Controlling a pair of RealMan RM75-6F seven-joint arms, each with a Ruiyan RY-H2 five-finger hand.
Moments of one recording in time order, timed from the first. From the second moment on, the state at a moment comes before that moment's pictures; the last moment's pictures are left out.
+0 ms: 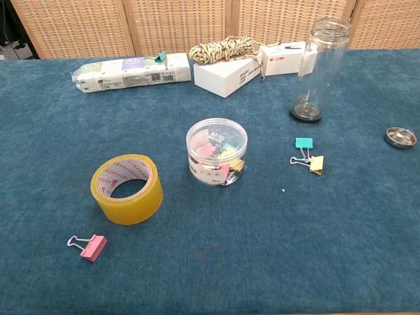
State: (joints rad) left arm 0.00 -0.99 0.06 -1.71 1.68 1.59 -0.13; right arm 0.04 -1.09 0.06 -1.62 -1.53 1.53 -0.01
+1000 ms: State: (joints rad) left arm -0.01 -0.96 0.05 -1.70 1.66 1.59 -0.21; right arm 0.24 -1.18 0.16 -1.56 -1.41 1.26 0.03
